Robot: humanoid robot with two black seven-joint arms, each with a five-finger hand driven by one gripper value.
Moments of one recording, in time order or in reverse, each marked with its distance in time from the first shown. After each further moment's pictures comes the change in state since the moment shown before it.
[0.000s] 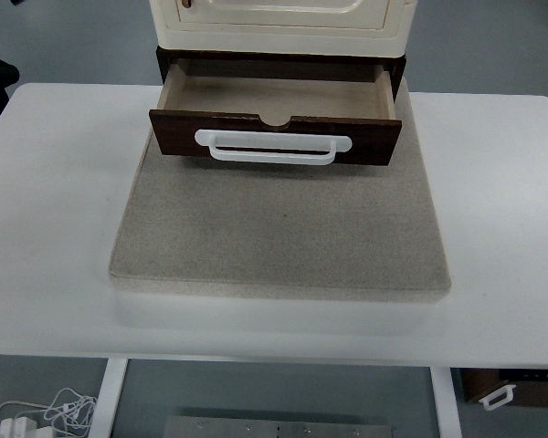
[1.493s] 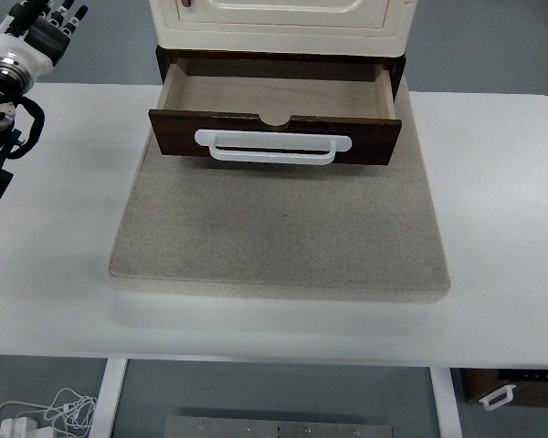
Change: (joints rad) left arm 0.317 -0.473 -0.625 1.105 -0.252 0.045 -0.002; right arm 0.000 0.000 0.000 0.000 0.000 0.000 0.000
